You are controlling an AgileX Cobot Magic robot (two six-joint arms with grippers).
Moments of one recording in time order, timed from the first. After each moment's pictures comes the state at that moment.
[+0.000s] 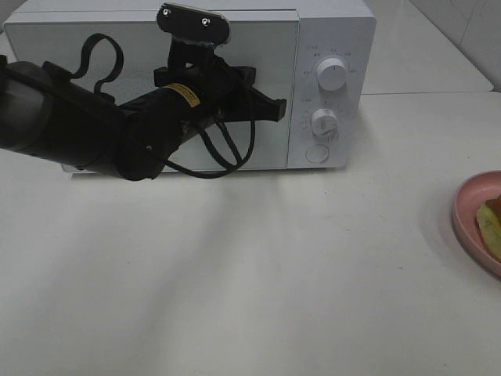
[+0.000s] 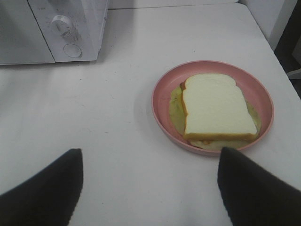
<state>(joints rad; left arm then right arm) -0.71 2.05 -1.12 -0.27 -0.69 0.18 -0.02 0.00 -0.51 0.01 1.04 0.03</state>
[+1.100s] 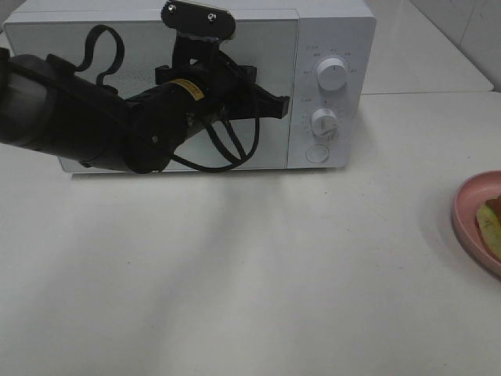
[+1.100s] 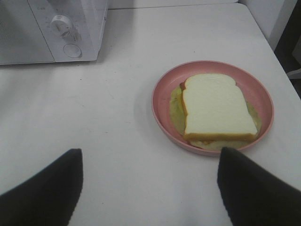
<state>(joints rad) -0.73 2.03 -1.13 -0.36 -0.64 0.25 -0.02 0.00 -0.51 0.01 1.04 0.03</state>
